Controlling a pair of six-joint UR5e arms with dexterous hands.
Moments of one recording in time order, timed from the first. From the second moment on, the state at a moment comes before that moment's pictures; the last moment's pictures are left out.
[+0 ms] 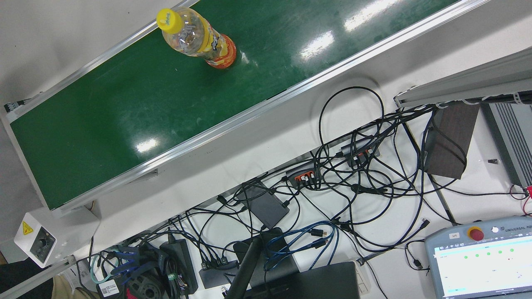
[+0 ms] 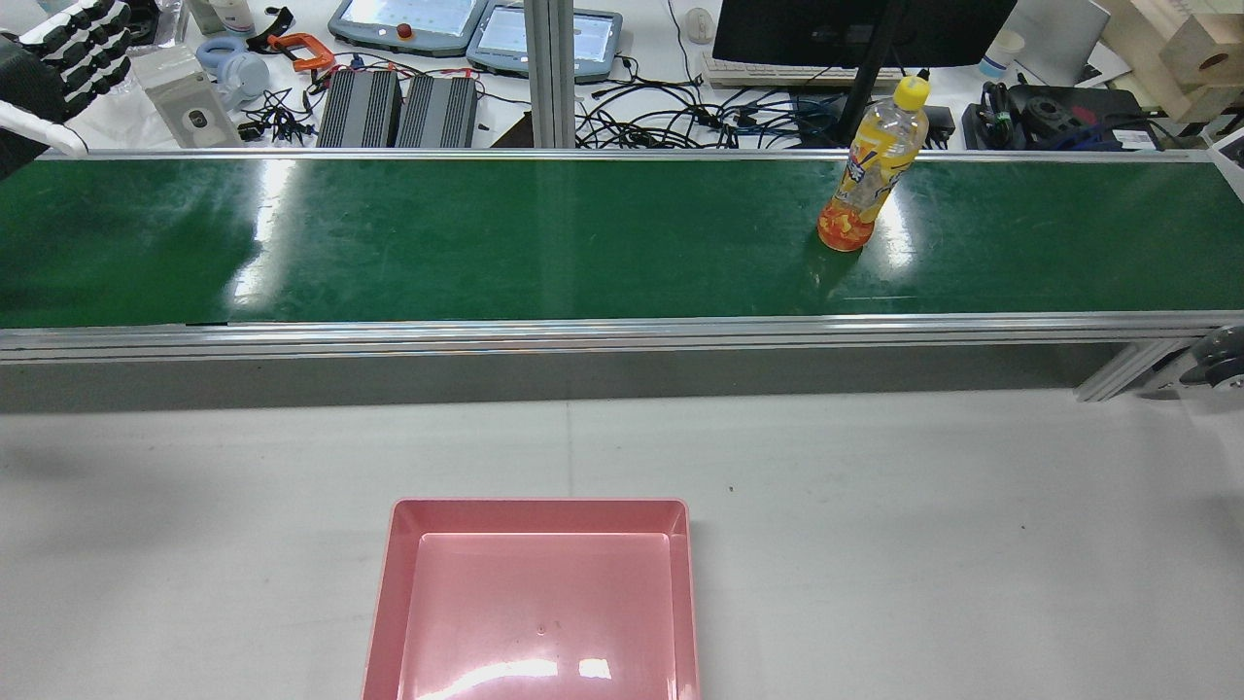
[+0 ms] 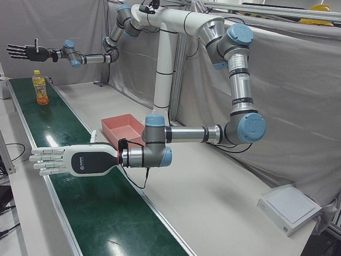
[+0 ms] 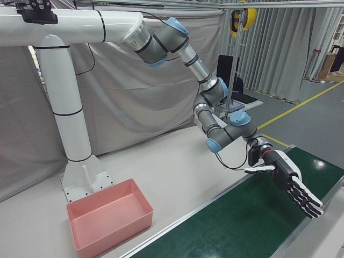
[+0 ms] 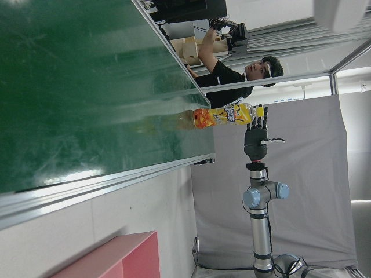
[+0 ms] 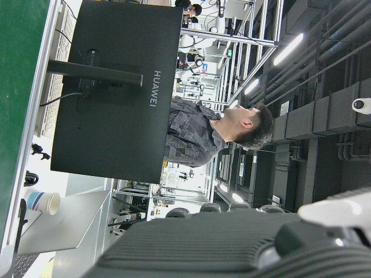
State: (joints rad) left arm -1.21 -1.90 -1.58 -0.01 1.58 0.28; right arm 1.53 -1.55 1.61 -3.11 -1.57 -0.10
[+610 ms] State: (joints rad) left arm -1.20 -1.89 -1.58 -0.02 1.58 0.28; right arm 1.53 -1.55 1.61 -3.11 -1.57 -0.10
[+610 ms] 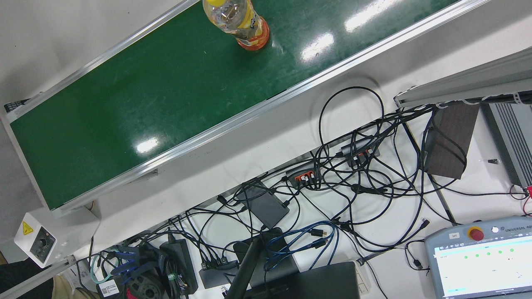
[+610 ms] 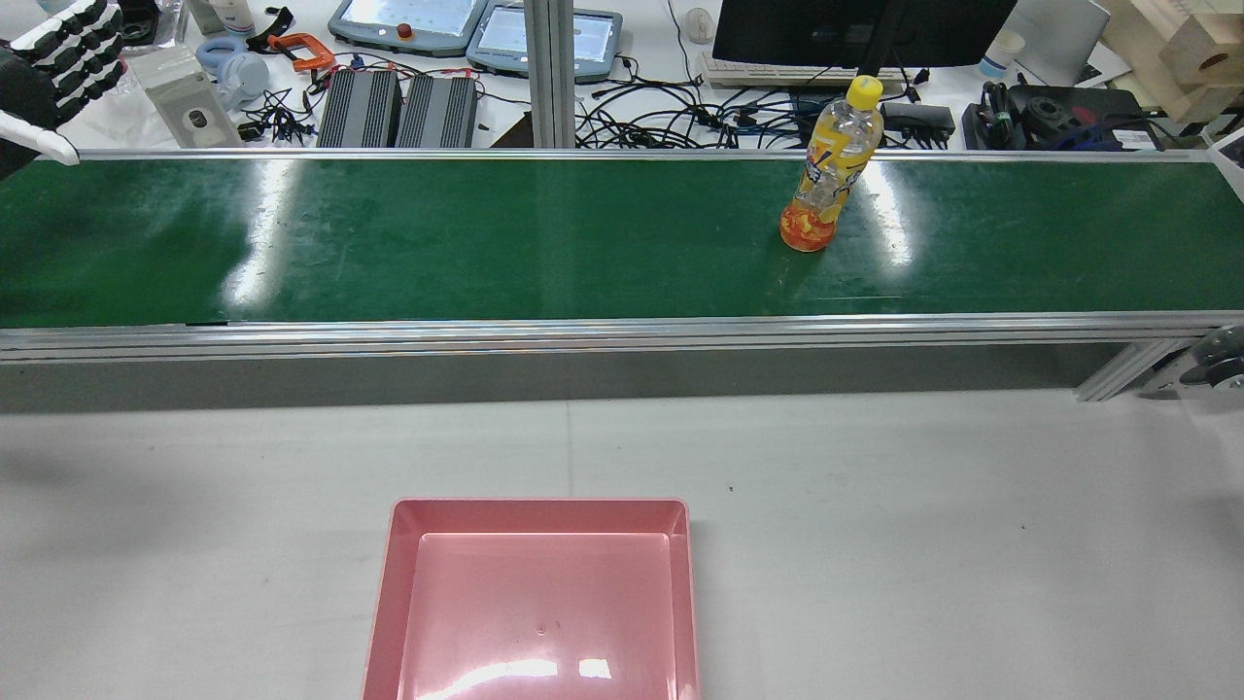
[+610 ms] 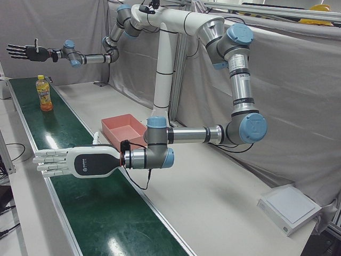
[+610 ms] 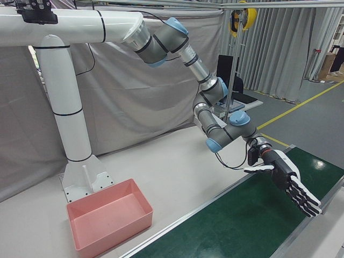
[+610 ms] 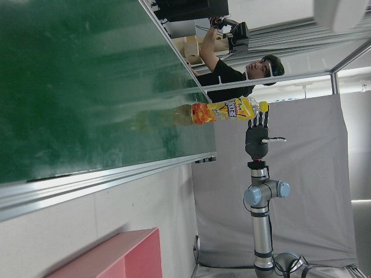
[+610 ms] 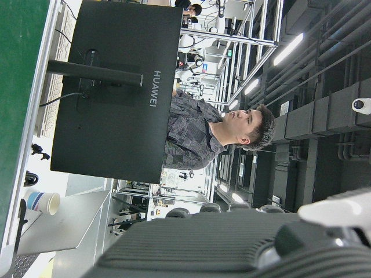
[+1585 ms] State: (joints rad) left arm -1.17 -1.90 -1.55 -0.05 1.56 0.29; right arm 1.53 -1.55 1.61 -3.11 -1.57 -0.10
